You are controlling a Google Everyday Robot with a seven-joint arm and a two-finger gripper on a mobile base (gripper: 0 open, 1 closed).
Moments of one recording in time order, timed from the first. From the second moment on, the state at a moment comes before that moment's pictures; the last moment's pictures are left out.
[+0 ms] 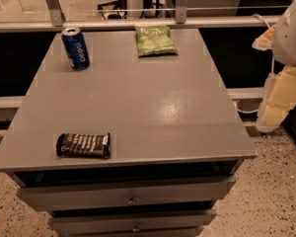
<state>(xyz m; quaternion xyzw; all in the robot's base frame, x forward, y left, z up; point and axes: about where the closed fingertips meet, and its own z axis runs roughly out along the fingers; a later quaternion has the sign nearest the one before) 0.438 -0.217 0.976 -0.60 0.78 -0.03 0.16</state>
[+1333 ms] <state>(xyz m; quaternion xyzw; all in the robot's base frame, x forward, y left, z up) 0.552 -0.130 0.942 -0.59 0.76 0.04 0.26</state>
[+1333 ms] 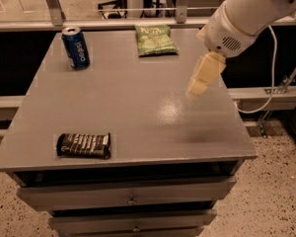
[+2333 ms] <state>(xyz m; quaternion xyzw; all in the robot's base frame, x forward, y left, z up) 0.592 -0.087 0.934 -0.57 0.76 0.09 0.30</state>
